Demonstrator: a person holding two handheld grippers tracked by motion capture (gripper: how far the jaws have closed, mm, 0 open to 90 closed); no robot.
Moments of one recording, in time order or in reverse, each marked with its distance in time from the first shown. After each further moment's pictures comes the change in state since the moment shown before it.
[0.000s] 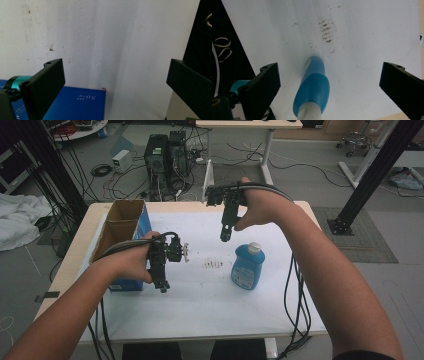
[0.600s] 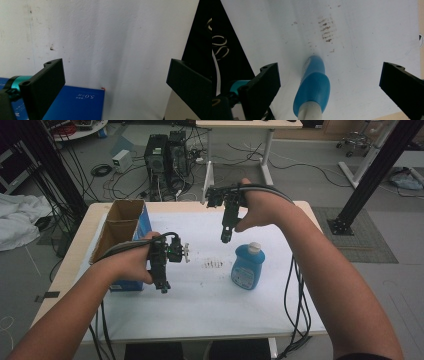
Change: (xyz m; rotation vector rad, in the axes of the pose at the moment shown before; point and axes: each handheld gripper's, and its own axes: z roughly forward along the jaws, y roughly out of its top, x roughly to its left) left arm -0.005 0.001 -0.003 -0.004 0.010 -0.012; right arm 0.003 -0.001 0.001 0.000 -0.010 -0.010
